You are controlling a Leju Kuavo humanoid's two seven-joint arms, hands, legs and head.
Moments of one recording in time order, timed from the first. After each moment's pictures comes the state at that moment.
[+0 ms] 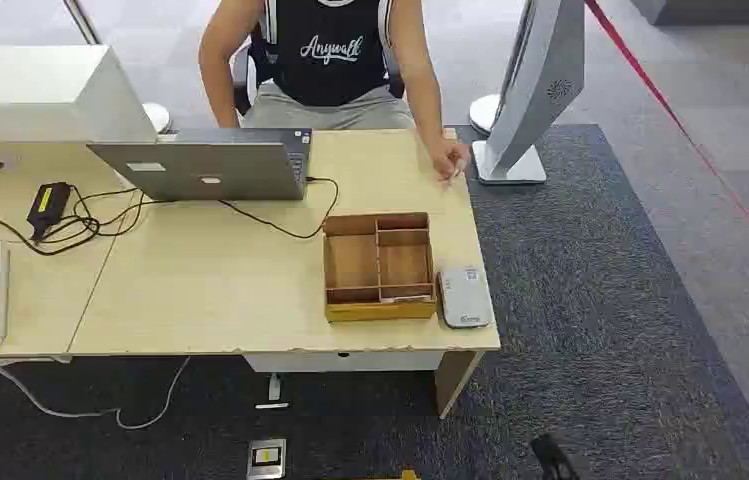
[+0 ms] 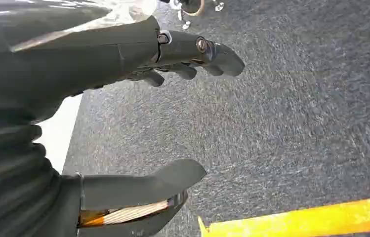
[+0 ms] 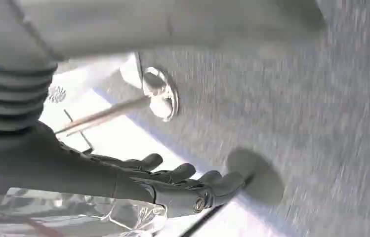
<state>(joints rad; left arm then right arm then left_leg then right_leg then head) -0.15 -0.15 0.95 -0.06 -1.57 0.47 0.01 -0.31 -0.11 -0.98 -0.08 1.57 -0.38 0.49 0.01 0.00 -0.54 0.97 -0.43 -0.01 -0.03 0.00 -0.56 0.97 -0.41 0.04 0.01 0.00</state>
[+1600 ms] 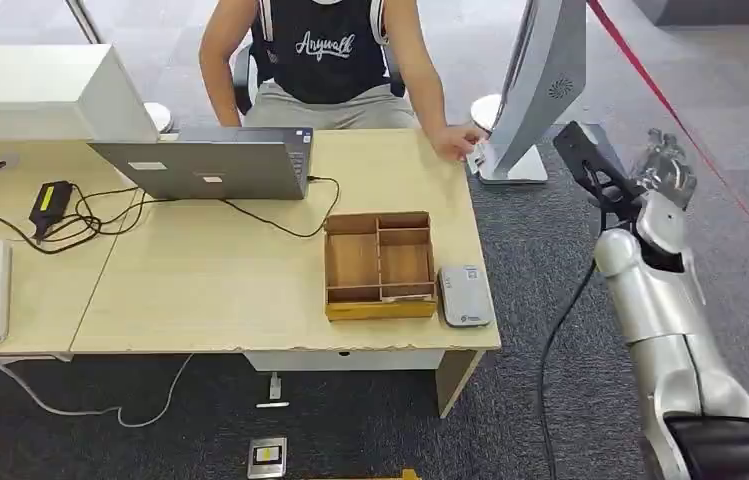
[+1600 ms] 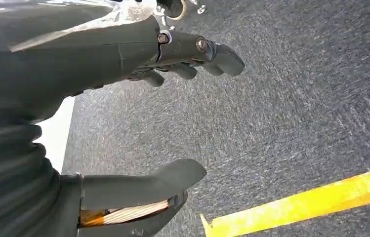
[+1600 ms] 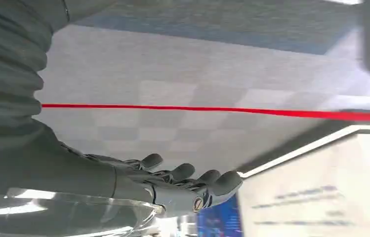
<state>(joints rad) -0.14 -0.17 0.85 -0.07 -1.57 0.43 0.03 -0.74 -0.32 0.15 -1.06 1.01 -0.07 0.69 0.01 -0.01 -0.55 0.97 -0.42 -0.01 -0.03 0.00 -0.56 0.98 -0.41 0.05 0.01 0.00</state>
